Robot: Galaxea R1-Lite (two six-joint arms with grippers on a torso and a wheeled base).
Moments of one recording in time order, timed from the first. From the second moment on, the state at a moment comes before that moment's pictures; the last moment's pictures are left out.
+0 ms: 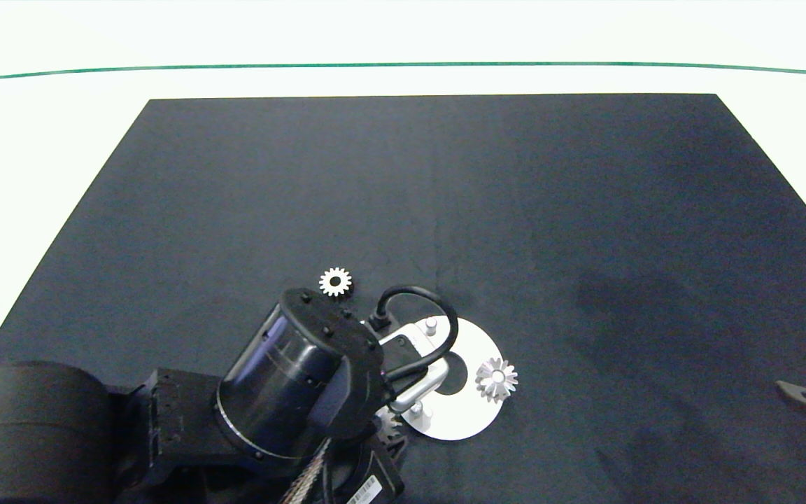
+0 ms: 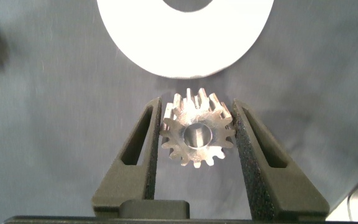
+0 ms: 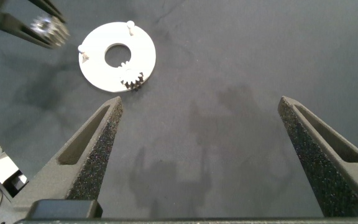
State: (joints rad) left arm -1.00 1.60 -0.93 0.08 0.30 0.21; right arm 0.57 0.91 -0.89 0.23 0.01 -0.42
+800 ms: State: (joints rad) left arm -1.01 1.72 -1.08 0.12 0.30 0.24; right arm 0.57 0.91 -0.89 0.23 0.01 -0.42
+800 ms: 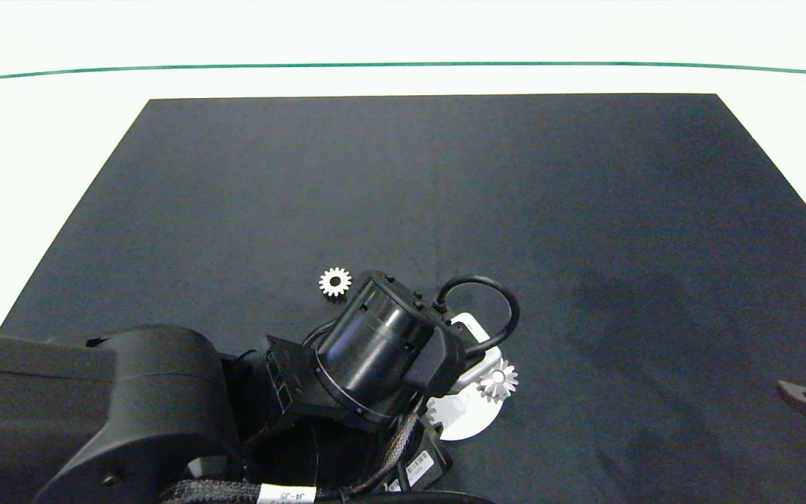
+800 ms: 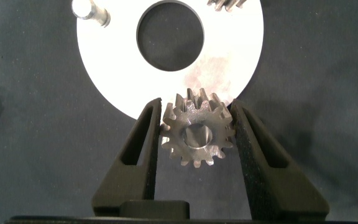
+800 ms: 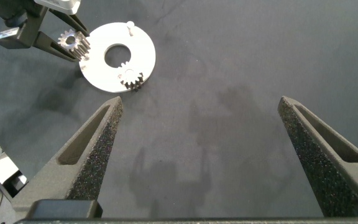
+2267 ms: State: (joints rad) left arm -0.99 1.74 -1.11 0.12 0.30 0.24; right arm 0.58 0.88 -0.89 0.23 0.01 -0.42
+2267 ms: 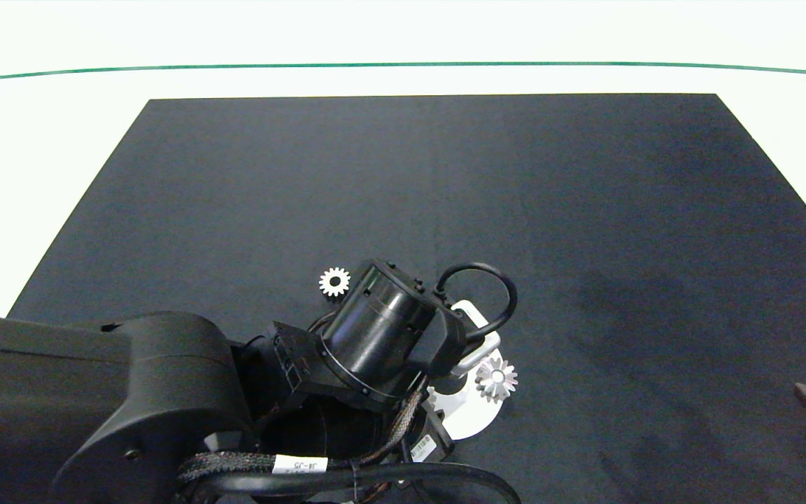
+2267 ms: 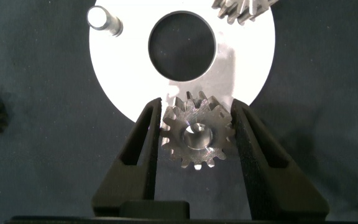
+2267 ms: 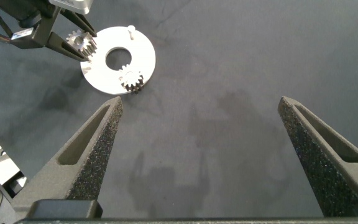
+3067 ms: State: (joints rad) left arm -0.99 1.73 -1.09 0.12 0.30 0.24; right arm 0.58 0.88 -0.88 0.23 0.01 -0.42
